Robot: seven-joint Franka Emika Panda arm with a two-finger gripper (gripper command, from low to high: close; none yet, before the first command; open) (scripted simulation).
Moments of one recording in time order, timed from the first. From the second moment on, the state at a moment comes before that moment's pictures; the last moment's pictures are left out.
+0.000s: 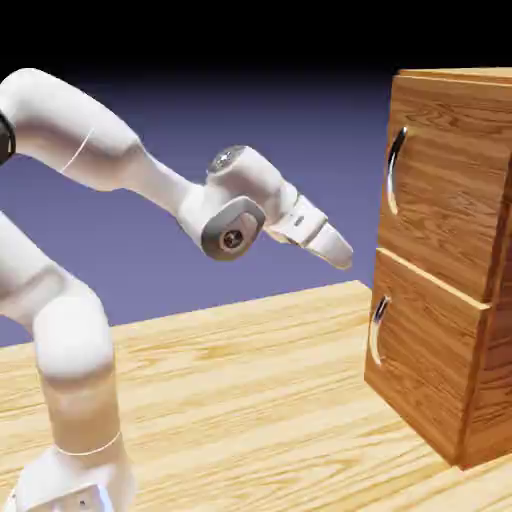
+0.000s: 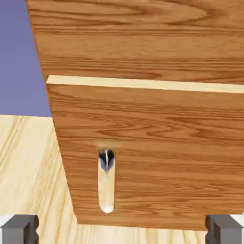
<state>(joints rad) -0.03 -0.58 0.04 -2.79 0.12 3.03 0.65</state>
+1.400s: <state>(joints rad) -0.67 -0.69 0.66 -2.47 1.94 2.89 -0.78</state>
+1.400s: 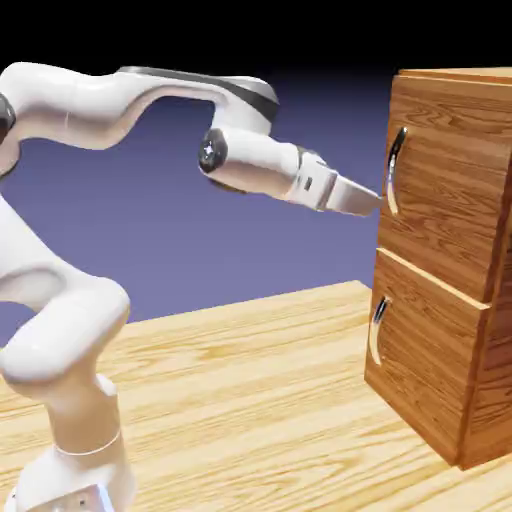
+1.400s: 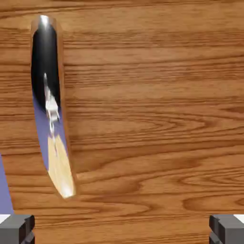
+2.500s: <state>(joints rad) -1.12 -0.61 1.06 -2.18 2.89 2.80 -1.60</state>
